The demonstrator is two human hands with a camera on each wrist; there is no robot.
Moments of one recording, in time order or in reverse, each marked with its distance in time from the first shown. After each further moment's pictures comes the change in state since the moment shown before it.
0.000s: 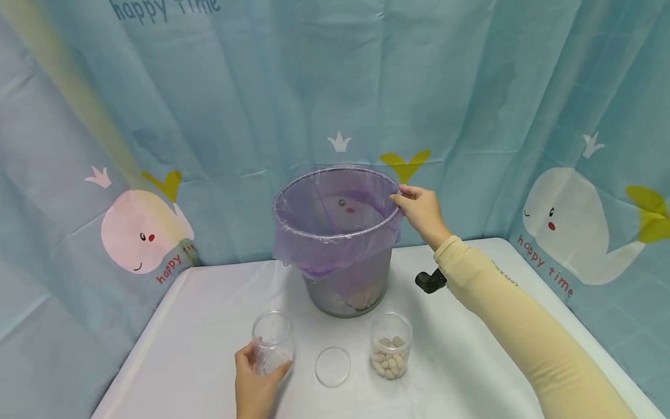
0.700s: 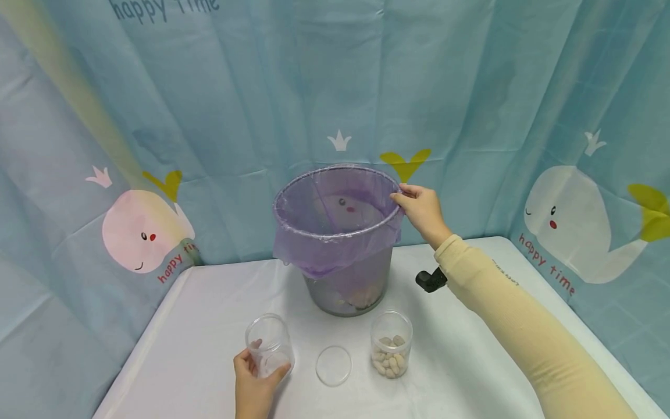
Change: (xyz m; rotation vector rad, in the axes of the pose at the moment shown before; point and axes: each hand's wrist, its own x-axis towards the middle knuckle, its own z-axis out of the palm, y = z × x) left_hand -0.004 -0.004 -0.002 -0.100 -0.019 -0.036; right_hand 0.000 0.000 0.000 -0.011 0.005 -0.002
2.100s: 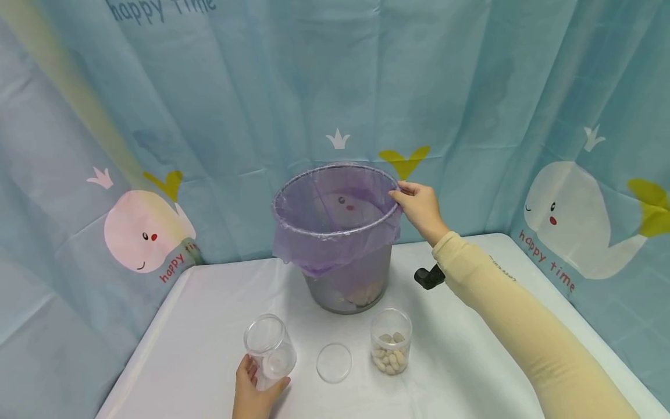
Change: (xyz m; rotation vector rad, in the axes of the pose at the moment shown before) left_hand -0.016 -0.005 -0.013 0.216 -0.088 -0.003; right_hand 0.000 -0.001 0.000 -0.009 -0.008 0.013
